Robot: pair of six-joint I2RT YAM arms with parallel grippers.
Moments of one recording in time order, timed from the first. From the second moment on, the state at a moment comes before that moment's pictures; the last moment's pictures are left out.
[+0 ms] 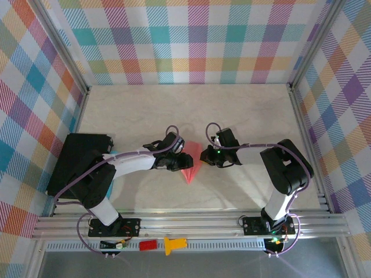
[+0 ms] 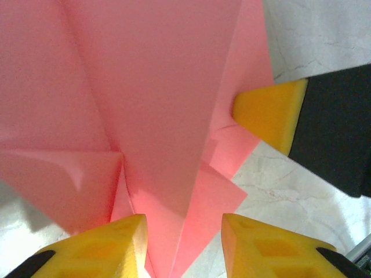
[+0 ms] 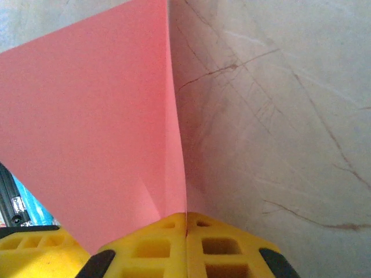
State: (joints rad) left arm -0.74 1.63 0.91 -0.28 0.25 -0.82; right arm 0.51 1.74 0.76 0.06 -0.53 0.83
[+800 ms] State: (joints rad) left arm -0.74 1.63 0.98 -0.40 0.14 -0.74; right arm 0.51 1.74 0.76 0.06 -0.53 0.83
